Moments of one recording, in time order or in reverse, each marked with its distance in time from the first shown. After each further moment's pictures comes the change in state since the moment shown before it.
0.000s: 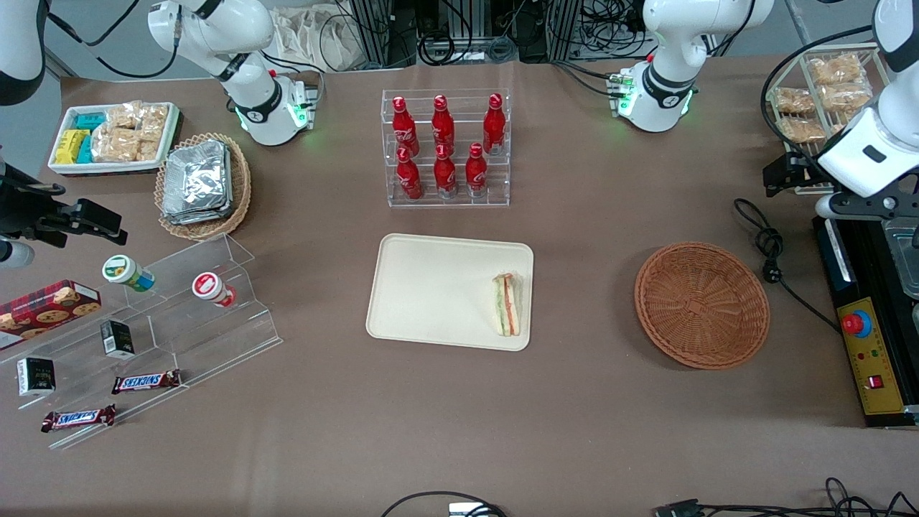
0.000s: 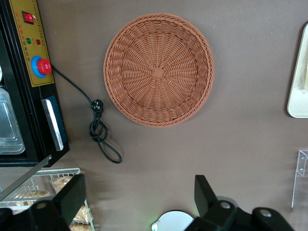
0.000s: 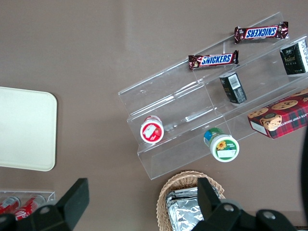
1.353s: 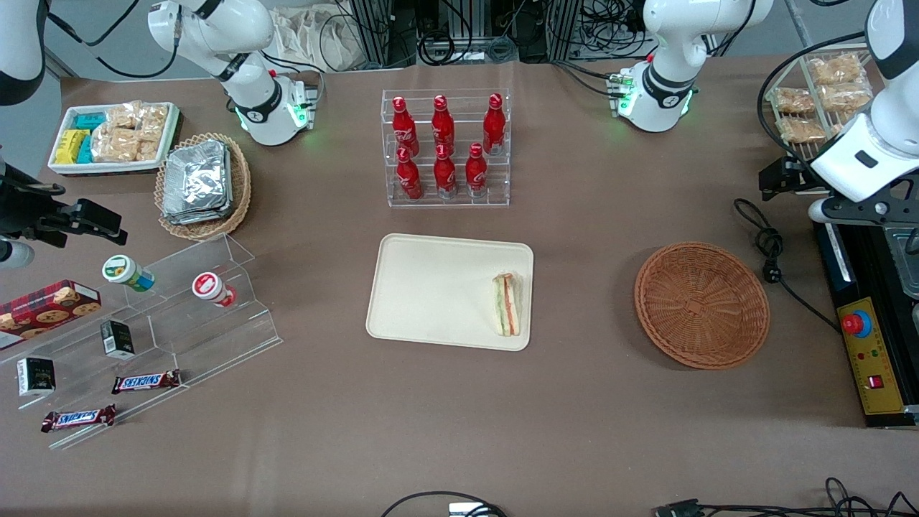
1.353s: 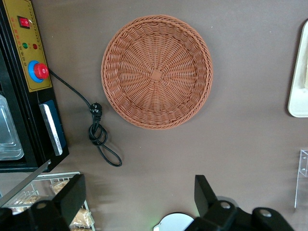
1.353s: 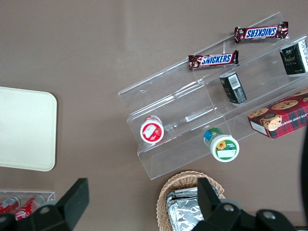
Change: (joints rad) arm 0.044 0.014 -0.049 -0.003 -0.001 0.015 0.015
